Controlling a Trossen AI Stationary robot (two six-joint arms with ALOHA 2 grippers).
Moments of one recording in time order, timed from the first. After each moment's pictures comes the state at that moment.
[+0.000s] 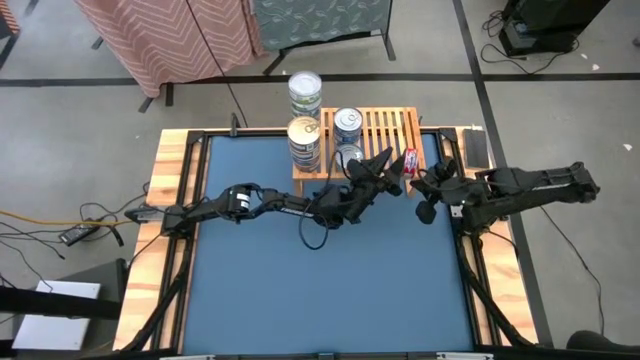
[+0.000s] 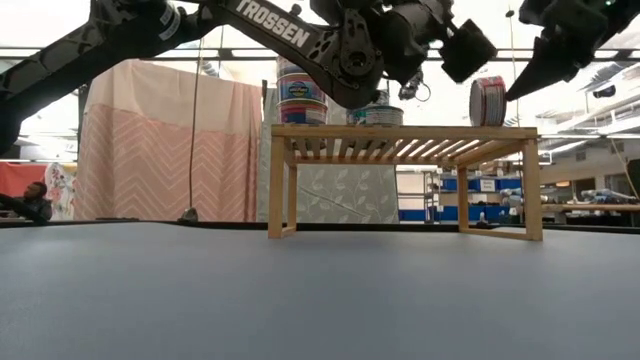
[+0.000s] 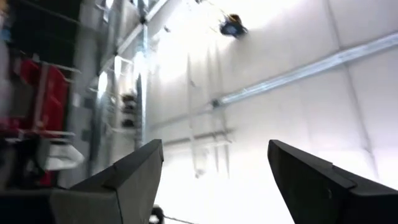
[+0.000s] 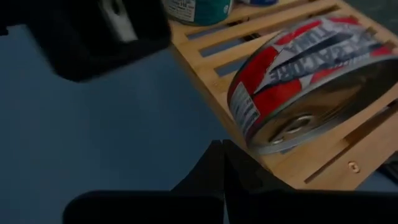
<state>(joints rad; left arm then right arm) -0.02 2.52 2.01 1.37 -0.62 -1.47 0.12 0.67 0.74 -0.88 0.56 0.42</state>
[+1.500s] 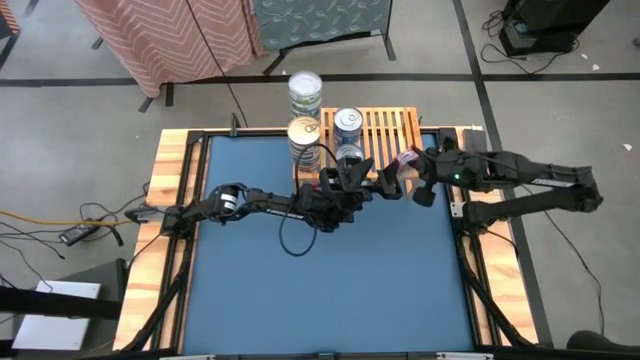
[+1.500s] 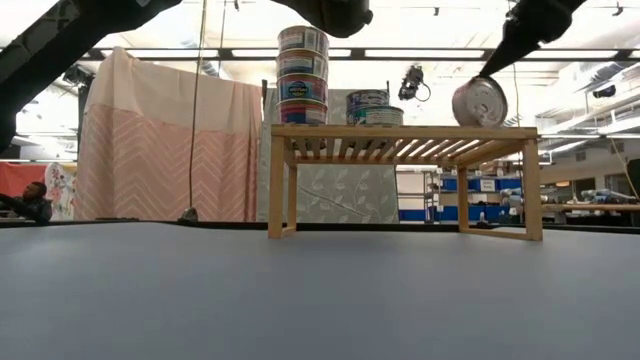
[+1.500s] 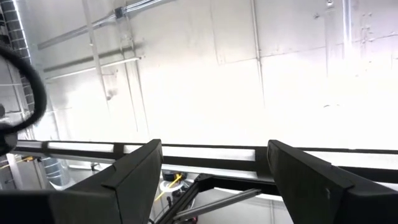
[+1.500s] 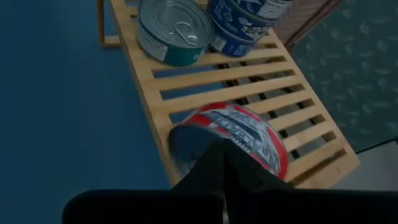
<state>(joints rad) -0.08 2.37 2.03 1.57 -0.21 -1.35 -0.08 0.83 0.97 -0.92 0.51 -0.02</state>
